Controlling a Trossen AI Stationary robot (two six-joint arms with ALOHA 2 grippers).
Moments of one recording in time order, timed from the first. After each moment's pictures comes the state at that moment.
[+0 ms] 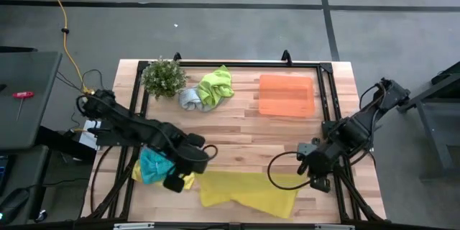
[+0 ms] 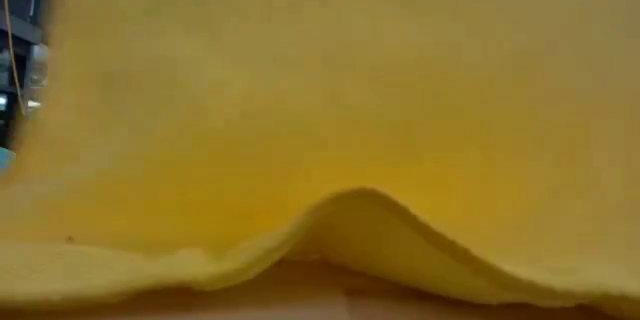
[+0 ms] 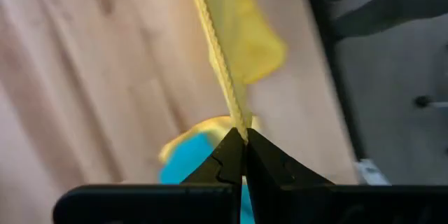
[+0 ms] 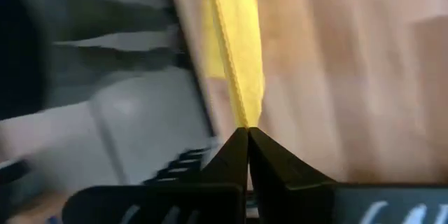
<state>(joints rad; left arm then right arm) -0.37 1.68 1.66 -1.27 0.08 -0.15 0.67 1.32 1.40 -1.25 -0.16 1.01</state>
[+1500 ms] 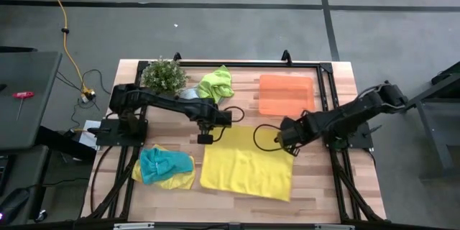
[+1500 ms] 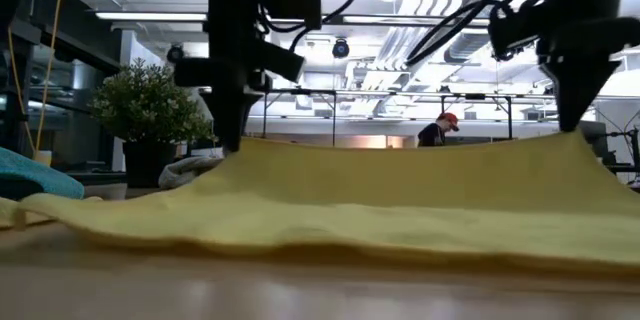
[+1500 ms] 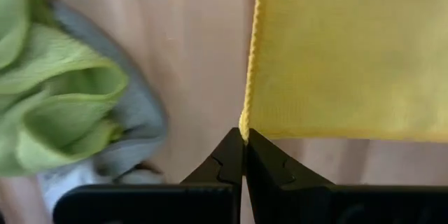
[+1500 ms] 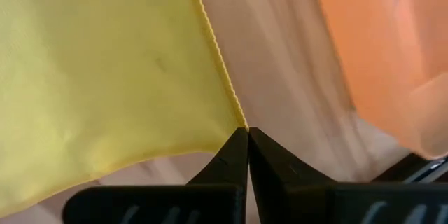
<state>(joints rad) 0.12 1.87 1.35 -1.05 -0.25 0.02 0.28 1.38 0.93 -1.15 0.23 0.79</state>
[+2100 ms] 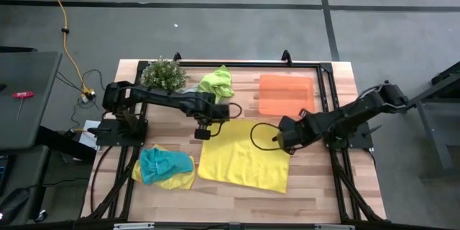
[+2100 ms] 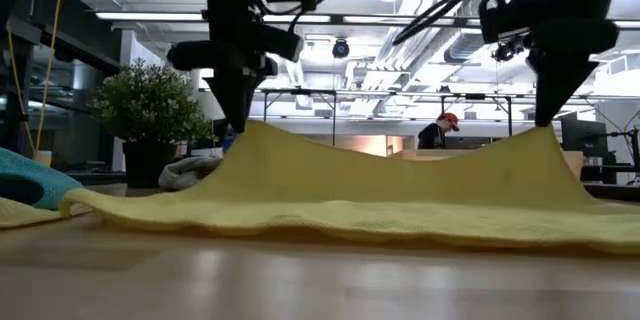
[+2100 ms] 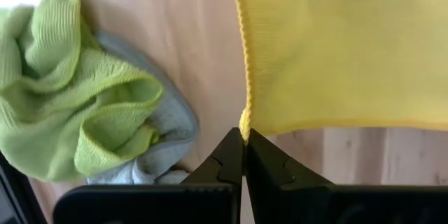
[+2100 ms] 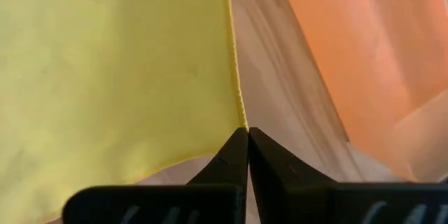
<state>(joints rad) 0.13 1.80 1.36 -1.04 -0.25 0.16 0.33 1.37 0.93 -1.09 0.33 0.84</state>
